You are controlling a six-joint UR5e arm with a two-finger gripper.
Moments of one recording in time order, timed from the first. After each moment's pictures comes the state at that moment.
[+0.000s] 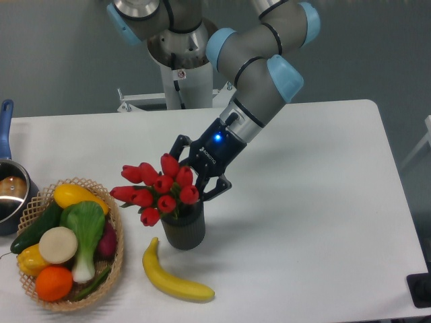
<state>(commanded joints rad) 2.61 -1.77 -1.90 -0.95 0.55 1.38</state>
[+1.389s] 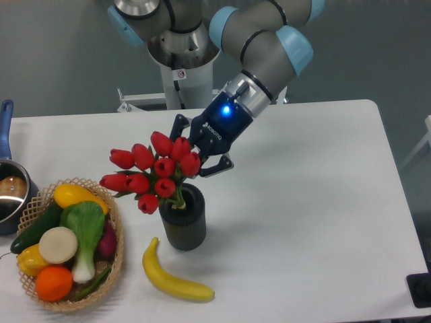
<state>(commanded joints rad) 2.66 -1.65 -1.89 -0.96 0.40 1.20</state>
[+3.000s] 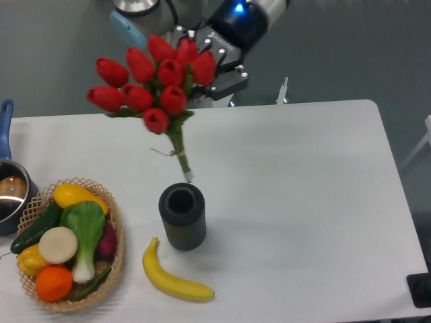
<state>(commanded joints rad) 2.85 -1.49 -1.81 -0.96 0.26 1.00</state>
